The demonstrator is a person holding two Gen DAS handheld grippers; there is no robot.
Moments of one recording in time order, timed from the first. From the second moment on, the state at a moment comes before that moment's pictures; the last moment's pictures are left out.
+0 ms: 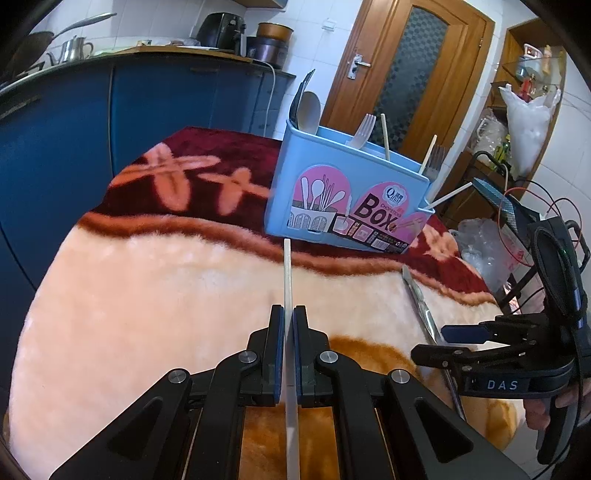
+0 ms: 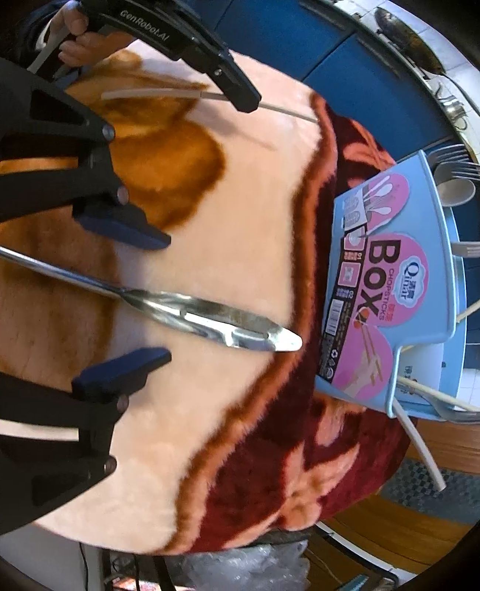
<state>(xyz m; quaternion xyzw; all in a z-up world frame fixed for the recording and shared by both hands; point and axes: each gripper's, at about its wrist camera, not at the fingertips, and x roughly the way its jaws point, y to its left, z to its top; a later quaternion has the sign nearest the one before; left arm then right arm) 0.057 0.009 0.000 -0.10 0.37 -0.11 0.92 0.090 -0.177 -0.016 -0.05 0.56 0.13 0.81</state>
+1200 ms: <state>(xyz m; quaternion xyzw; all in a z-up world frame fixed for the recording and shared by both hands) 0.050 -0.005 0.060 -0.07 0.27 -0.12 0.95 0.047 -0.230 0.045 0.10 0.35 0.18 0.91</state>
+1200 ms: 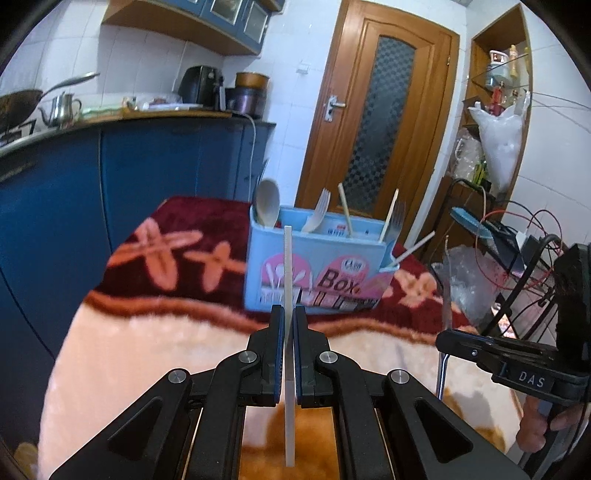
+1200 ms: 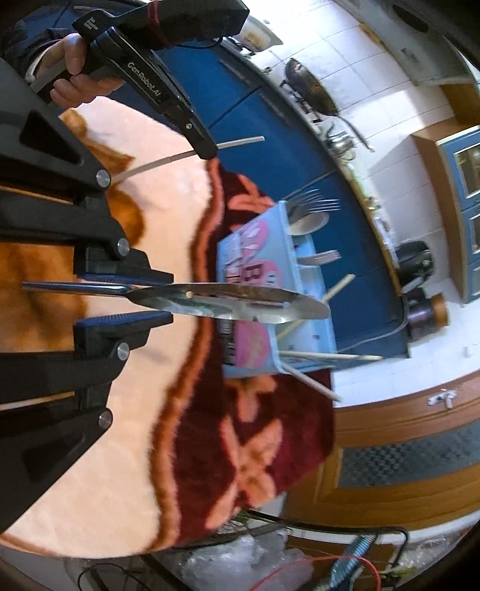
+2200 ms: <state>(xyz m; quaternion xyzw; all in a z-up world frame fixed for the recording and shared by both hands) 0.131 -0.015 0.137 -0.06 0.11 -0.10 0.99 0.061 -0.239 0.065 0.08 0.25 0.13 0.96</state>
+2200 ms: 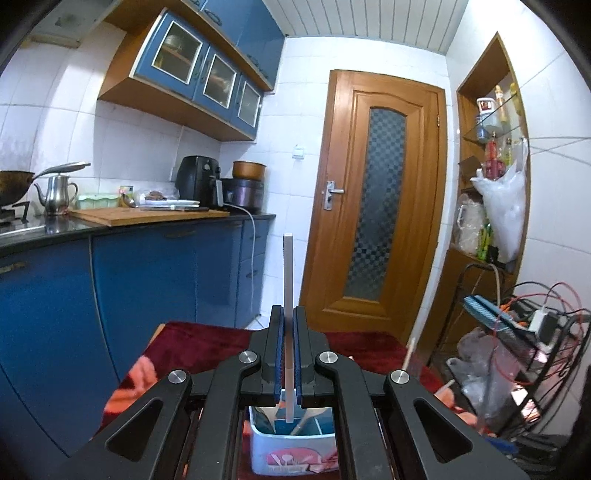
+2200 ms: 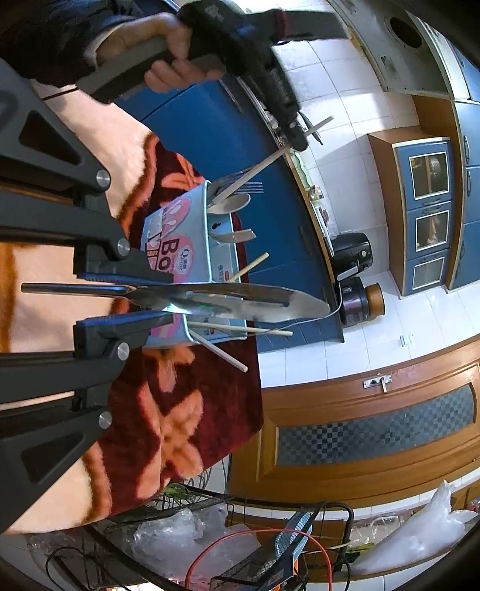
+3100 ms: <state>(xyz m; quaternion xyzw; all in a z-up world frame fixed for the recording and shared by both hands) 0.173 -0.031 0.063 -0.04 0.19 -0.10 0.97 0.144 -0.218 0.099 0.05 0.12 0.06 0.99</state>
